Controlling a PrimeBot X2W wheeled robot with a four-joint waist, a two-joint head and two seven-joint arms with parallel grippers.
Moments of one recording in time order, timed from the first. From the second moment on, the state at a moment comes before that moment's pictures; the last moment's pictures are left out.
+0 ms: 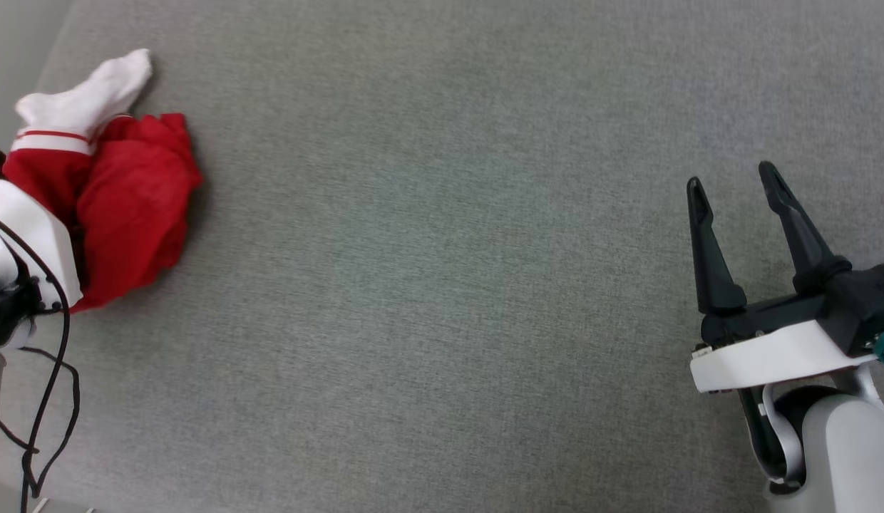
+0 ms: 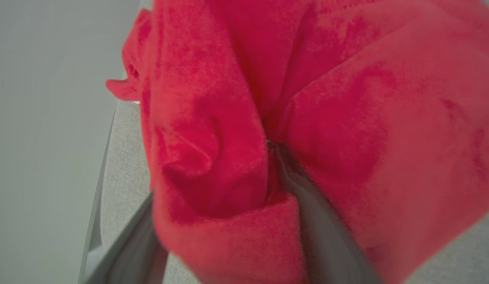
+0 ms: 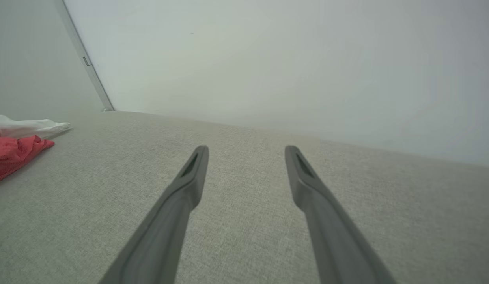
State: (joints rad) left arm -0.78 0.60 -0.22 0.78 -0.54 -0.13 0.53; right arm -0.22 -0.05 0.04 -0.16 0.03 0.13 -0.06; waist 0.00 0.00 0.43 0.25
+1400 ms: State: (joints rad) left arm -0.78 0.47 -0.30 0.85 -0.63 -0.05 -0.24; right arm -0.05 -0.05 -0.04 -0.12 0.11 0.13 -0.07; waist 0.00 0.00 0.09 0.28
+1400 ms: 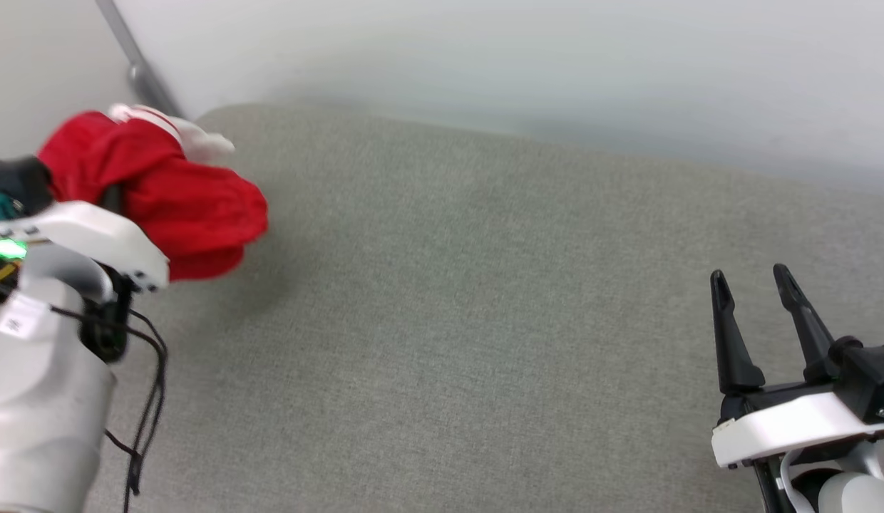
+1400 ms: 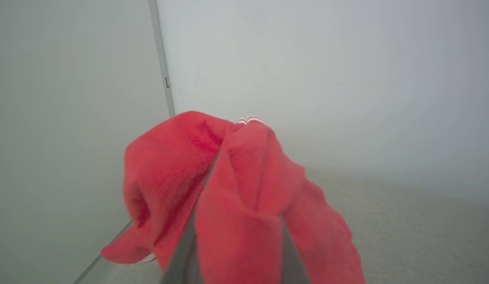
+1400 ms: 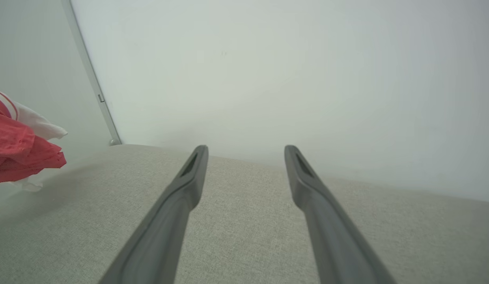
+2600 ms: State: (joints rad) left arm -0.43 0.13 -0.70 0.48 -0.54 -0.07 -0.13; right arm -0.03 -0.05 -0.02 -0.10 0.17 0.13 -0.10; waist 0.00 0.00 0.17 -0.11
